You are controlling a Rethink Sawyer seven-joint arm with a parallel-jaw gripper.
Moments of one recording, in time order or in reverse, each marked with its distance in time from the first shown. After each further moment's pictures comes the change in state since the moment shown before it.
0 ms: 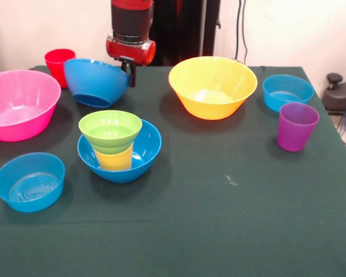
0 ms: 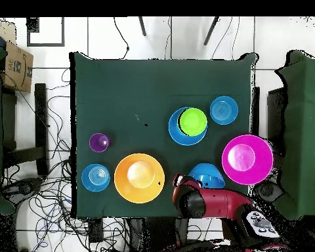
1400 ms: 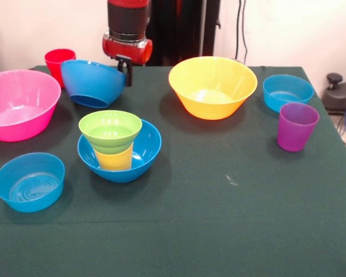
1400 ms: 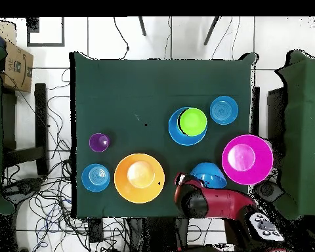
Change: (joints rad) arm -0.022 -0.025 0.017 0.001 0.002 0.003 0.000
